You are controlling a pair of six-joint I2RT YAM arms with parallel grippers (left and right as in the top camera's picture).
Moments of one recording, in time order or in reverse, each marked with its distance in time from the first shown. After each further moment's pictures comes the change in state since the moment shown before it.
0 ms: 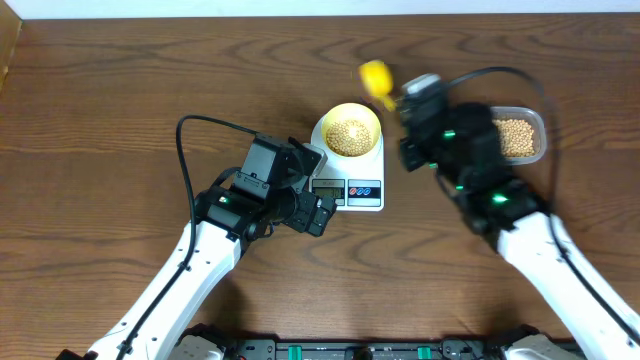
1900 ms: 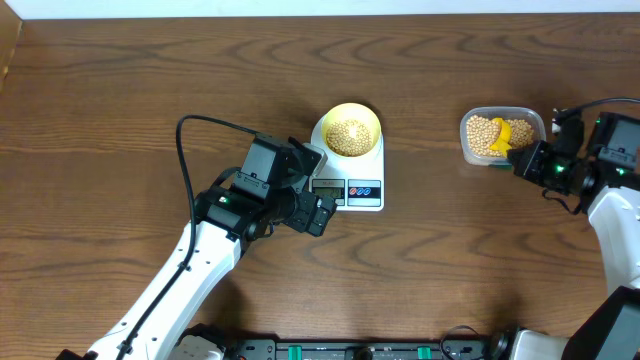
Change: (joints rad) left arm 0.000 0.000 0.000 0.002 0.000 0.000; right arm -0.744 0.180 0.008 -0.431 -0.467 0.160
